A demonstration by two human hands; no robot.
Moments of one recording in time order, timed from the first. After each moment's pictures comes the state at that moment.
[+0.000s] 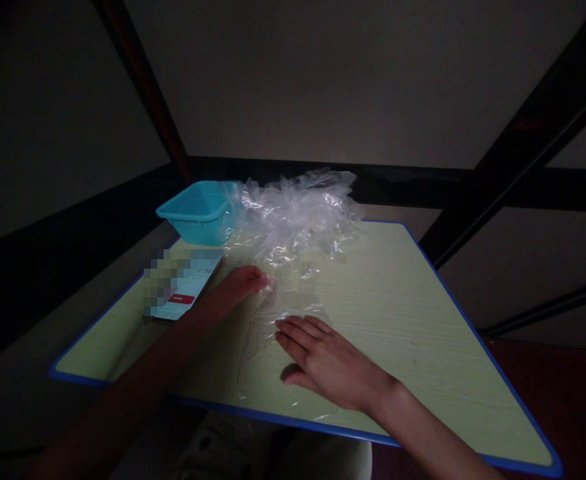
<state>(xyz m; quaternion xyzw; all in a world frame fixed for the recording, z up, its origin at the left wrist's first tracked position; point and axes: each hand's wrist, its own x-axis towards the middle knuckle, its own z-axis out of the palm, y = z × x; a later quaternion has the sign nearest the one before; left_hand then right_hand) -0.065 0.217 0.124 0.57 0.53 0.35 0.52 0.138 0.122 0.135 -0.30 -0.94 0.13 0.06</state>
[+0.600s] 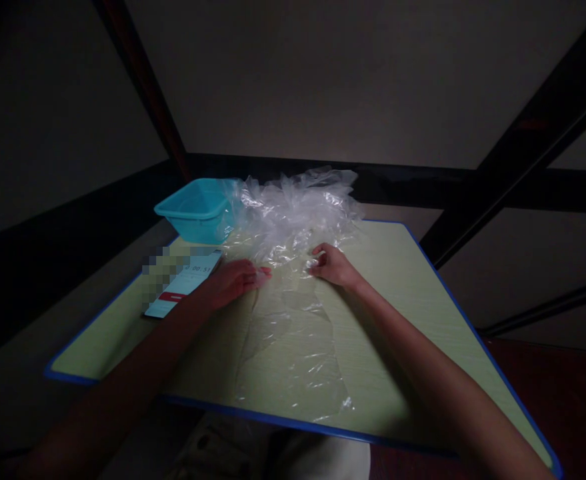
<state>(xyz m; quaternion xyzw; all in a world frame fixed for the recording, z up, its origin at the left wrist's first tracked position) -0.074 0.230 0.126 0.38 0.47 0.42 0.68 0.158 0.263 0.119 -0.54 -0.65 0.41 0.34</state>
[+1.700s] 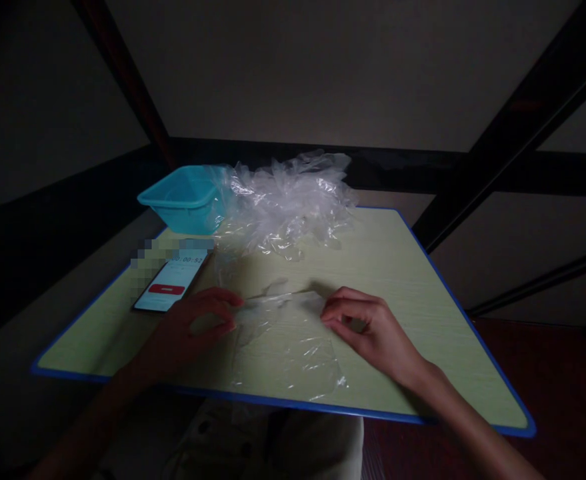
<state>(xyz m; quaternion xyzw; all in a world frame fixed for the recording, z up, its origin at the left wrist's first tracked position) -0.100 0.135 0.147 0.76 0.43 0.36 0.32 0.181 0.120 0.153 -0.41 -0.80 0.27 0.34</state>
